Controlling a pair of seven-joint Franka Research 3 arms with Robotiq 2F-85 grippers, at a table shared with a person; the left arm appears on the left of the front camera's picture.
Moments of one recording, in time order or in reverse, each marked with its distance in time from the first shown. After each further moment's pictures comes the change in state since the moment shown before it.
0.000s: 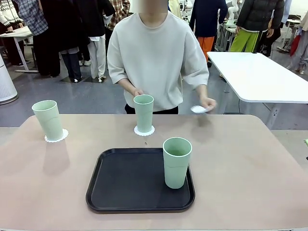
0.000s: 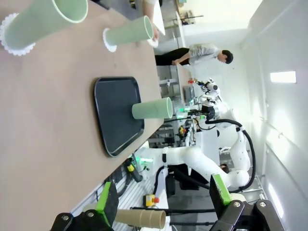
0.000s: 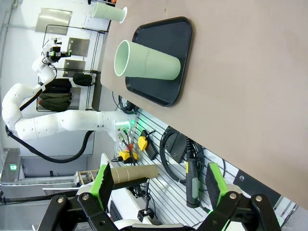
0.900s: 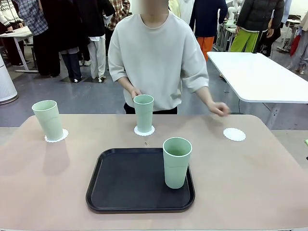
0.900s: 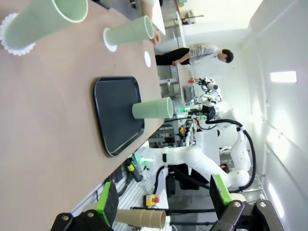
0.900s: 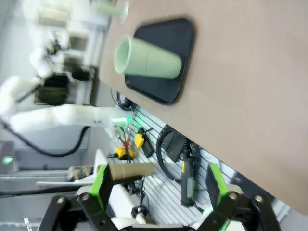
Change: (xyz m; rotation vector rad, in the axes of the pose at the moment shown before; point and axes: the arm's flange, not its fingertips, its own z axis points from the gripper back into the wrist) left arm 0.000 0.000 0.000 0.002 0.001 0.000; right arm 0.003 0.004 -0.002 -0.007 0.019 0.070
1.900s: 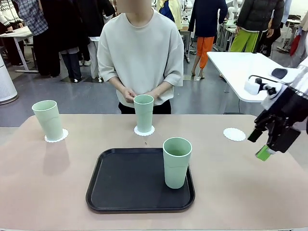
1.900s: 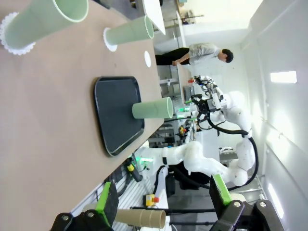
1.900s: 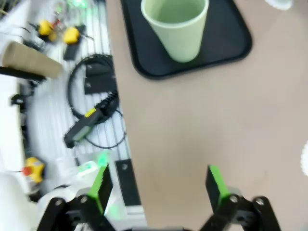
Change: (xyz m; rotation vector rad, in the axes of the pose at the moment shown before) left arm 0.000 0.001 -0.001 -0.001 0.001 0.002; right arm 0.091 0.096 -0.129 -0.316 0.531 0.993
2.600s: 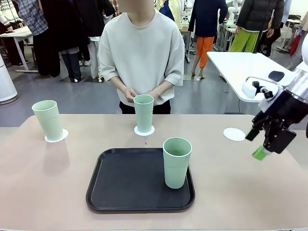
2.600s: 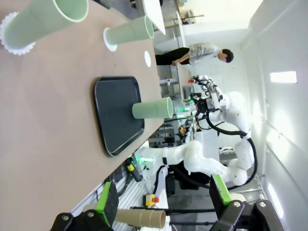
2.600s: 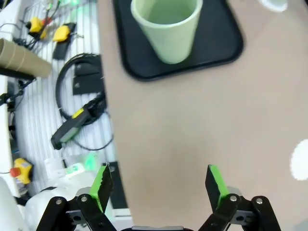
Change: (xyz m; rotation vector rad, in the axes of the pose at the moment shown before) left arm 0.000 0.000 0.000 0.000 0.000 0.000; right arm -0.001 -0.006 0.003 -0.065 -0.031 0.030
